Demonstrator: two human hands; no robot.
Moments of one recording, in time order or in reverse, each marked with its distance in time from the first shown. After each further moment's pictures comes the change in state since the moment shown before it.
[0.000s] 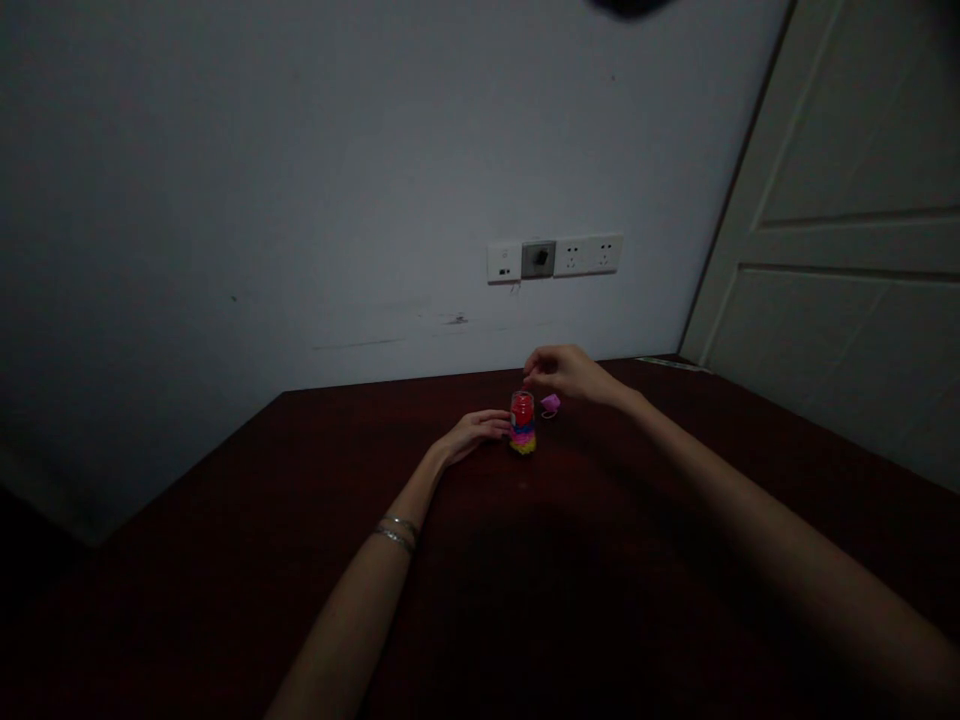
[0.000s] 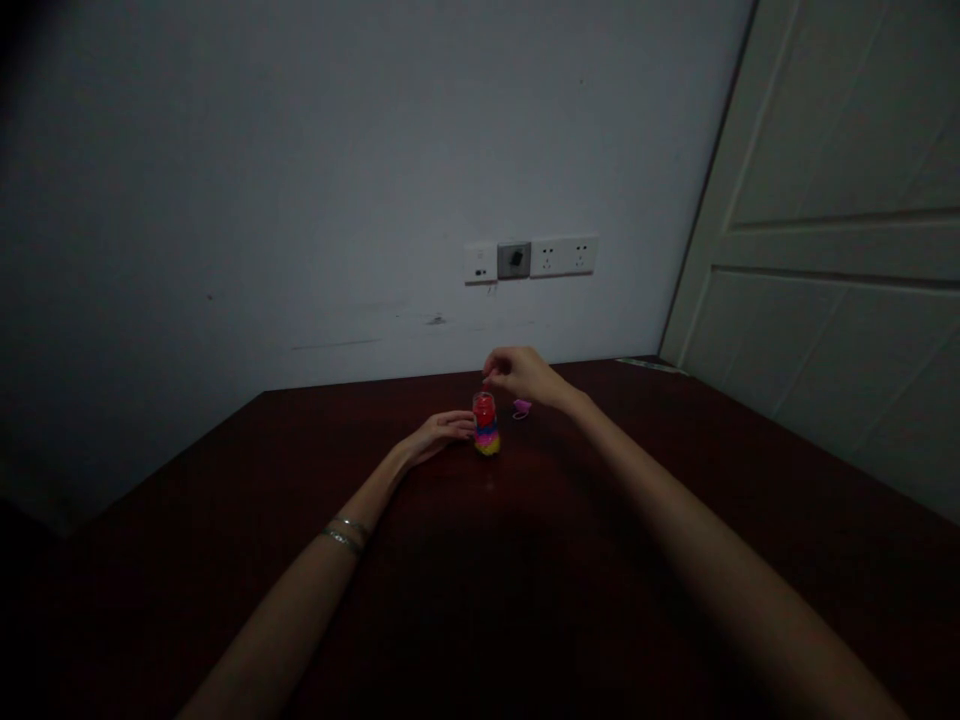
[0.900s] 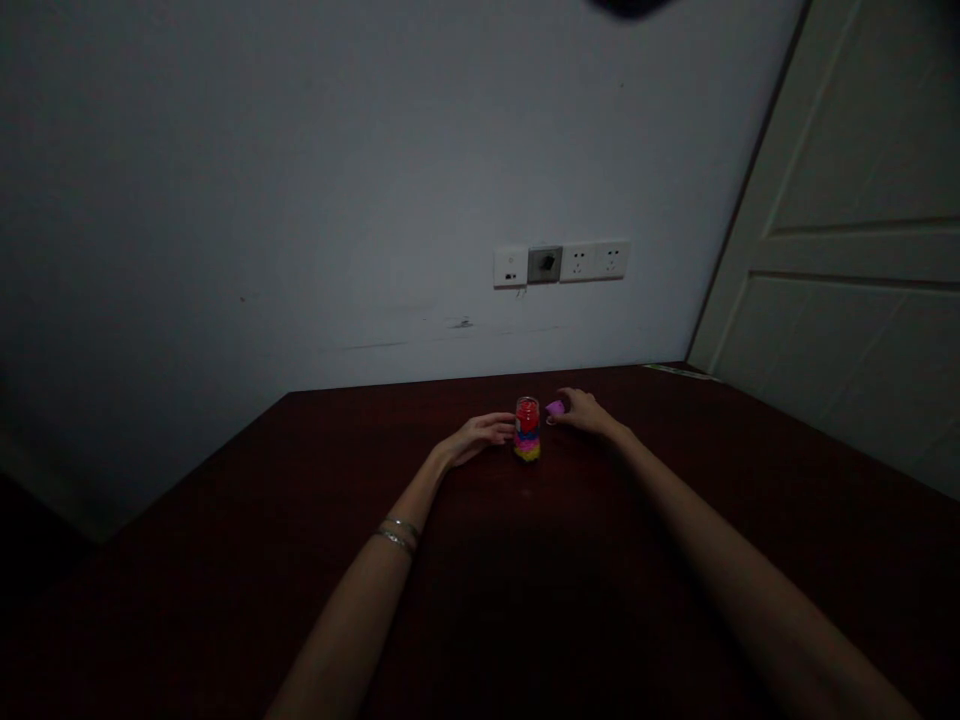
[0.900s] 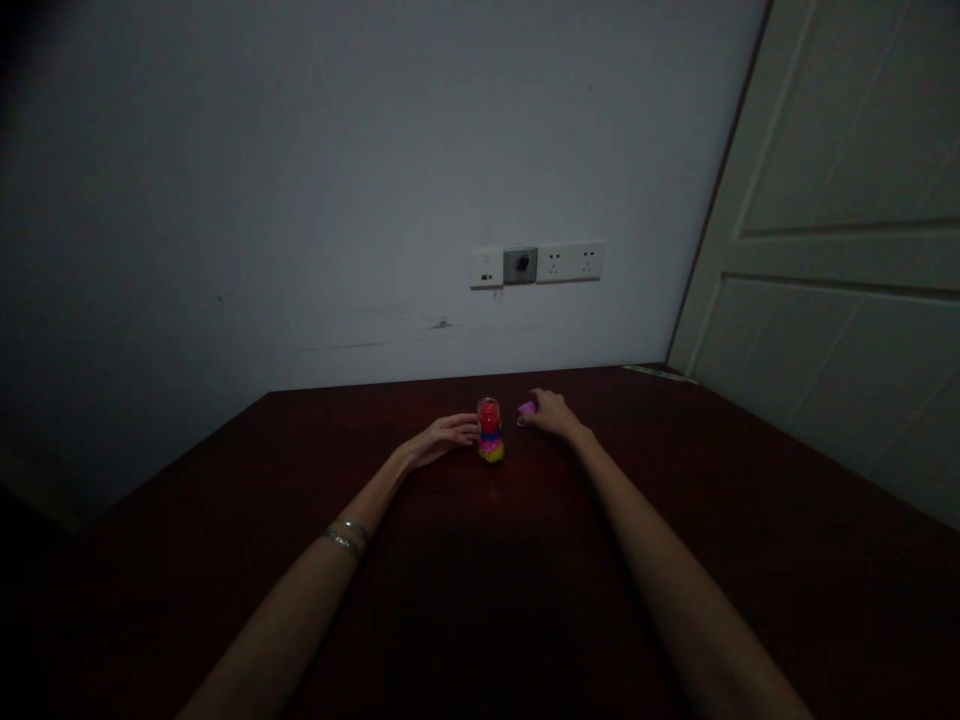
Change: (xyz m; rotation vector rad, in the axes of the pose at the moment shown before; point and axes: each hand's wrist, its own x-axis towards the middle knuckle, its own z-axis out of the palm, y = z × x) left_hand 0.000 0.005 -0.003 -0.031 -0.066 -0.027; right_hand -0.008 0.149 0.052 -0.366 -0.004 0.392
